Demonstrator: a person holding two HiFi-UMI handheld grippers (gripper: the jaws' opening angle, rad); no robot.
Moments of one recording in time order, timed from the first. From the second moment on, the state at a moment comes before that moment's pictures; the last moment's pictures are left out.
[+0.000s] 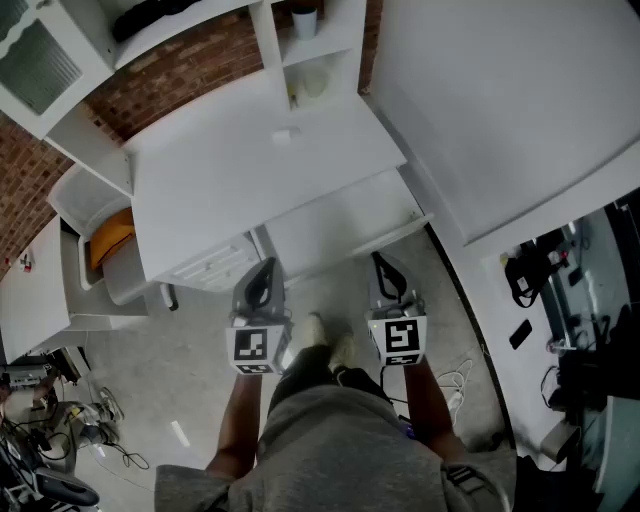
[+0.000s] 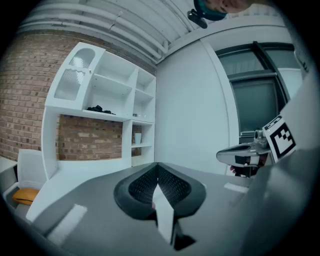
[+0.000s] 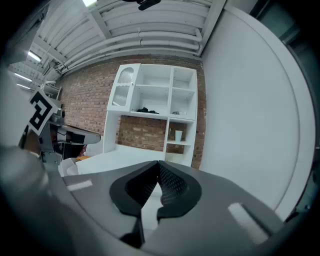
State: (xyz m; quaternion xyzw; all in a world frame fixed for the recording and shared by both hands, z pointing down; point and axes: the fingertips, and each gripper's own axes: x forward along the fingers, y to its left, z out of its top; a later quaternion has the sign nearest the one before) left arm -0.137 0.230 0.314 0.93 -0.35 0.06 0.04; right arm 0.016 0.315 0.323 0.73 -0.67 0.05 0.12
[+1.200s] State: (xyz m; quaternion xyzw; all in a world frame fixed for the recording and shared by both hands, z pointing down) left arm -0.127 0.138 0.294 0.95 -0.32 0.03 0.02; right arm 0.011 0.224 0.304 0.74 -0.66 0.02 0.12
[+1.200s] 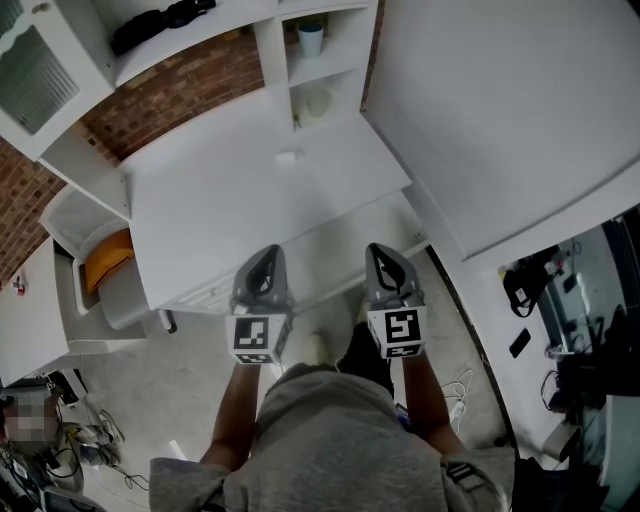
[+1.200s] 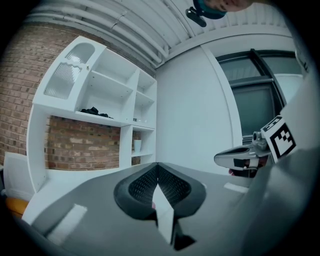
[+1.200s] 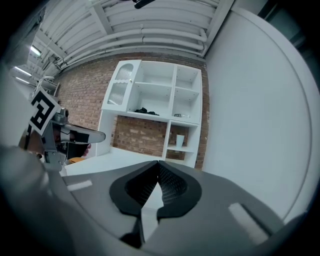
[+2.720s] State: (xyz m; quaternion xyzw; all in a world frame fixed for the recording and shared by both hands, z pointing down) left arm -0.044 -0.088 0.376 0.86 -0.50 0.08 0.09; right arm 0.102 -0.075 0.393 0.52 -0.83 0.06 0.20
